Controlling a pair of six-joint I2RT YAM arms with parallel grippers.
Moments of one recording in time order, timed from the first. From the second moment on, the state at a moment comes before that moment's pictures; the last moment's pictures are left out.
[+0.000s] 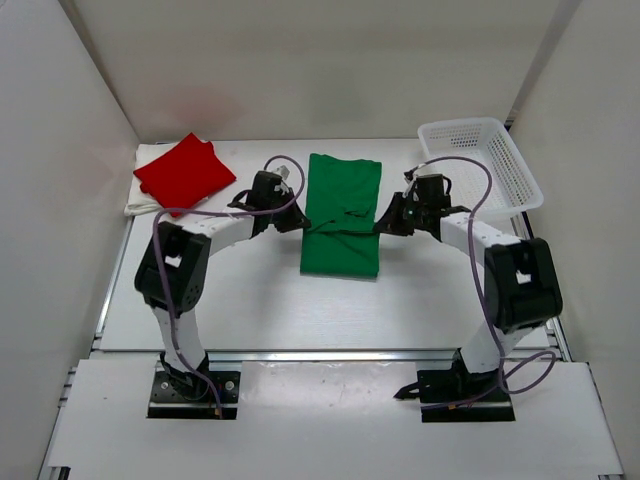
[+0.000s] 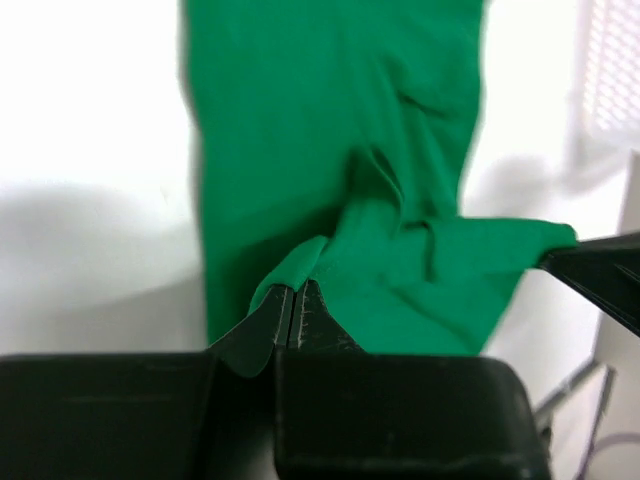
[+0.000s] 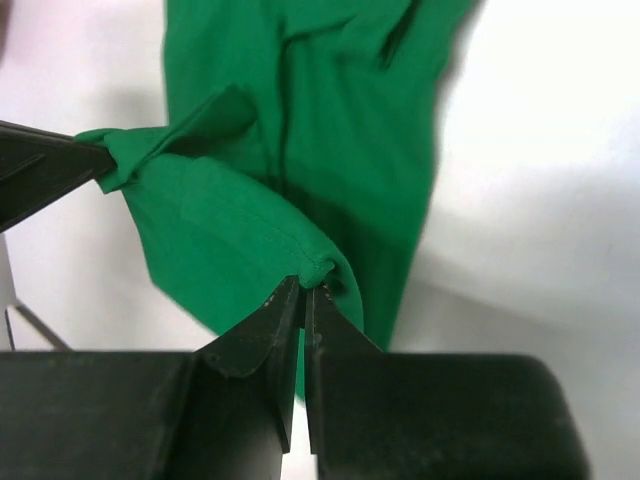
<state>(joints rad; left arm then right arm) -0.43 1.81 1.14 -0.04 0.26 -0.67 0.22 1.62 0.98 -0.13 -0.44 0.50</state>
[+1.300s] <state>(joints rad) -0.54 1.73 0.72 0.32 0.27 -0.79 0.45 1.97 1.24 -0.09 -0.33 0.36</state>
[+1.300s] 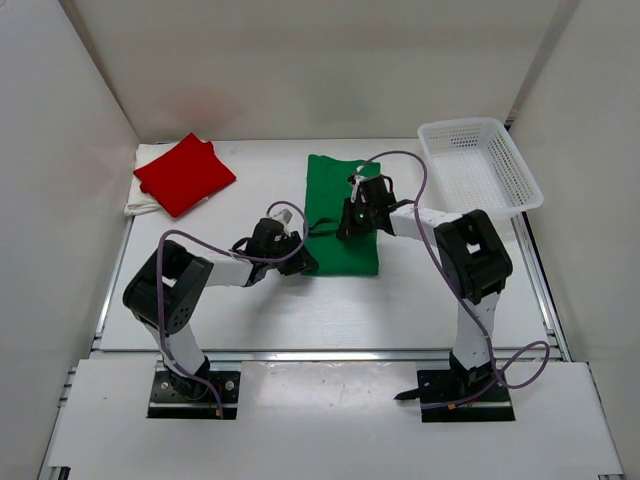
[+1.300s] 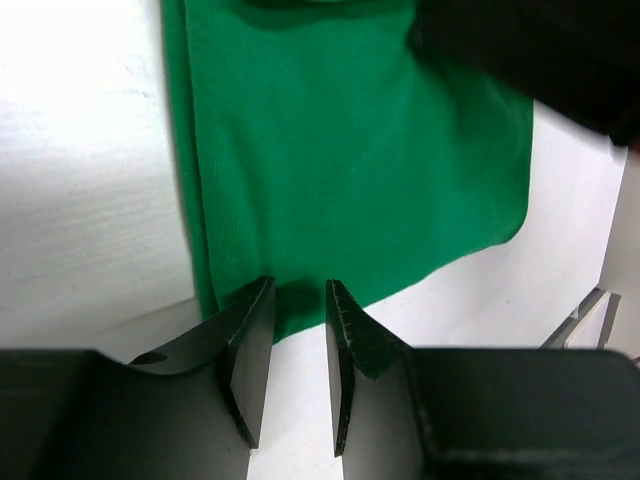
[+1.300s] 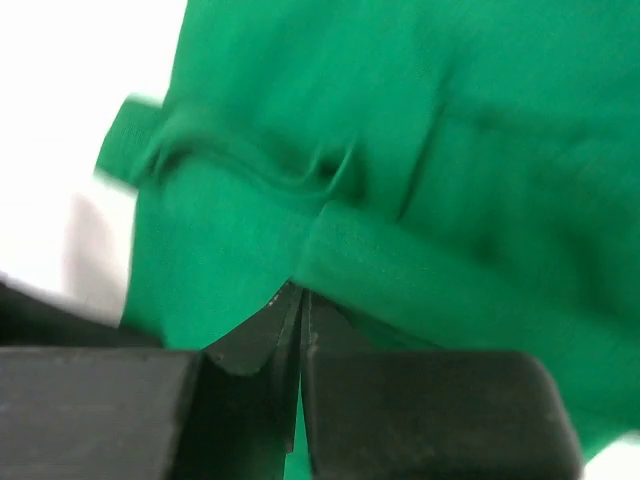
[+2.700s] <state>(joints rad) -0.50 1.58 0.57 0.26 0.31 -0.75 0.30 1.42 0.53 0.15 -0.36 0.52</state>
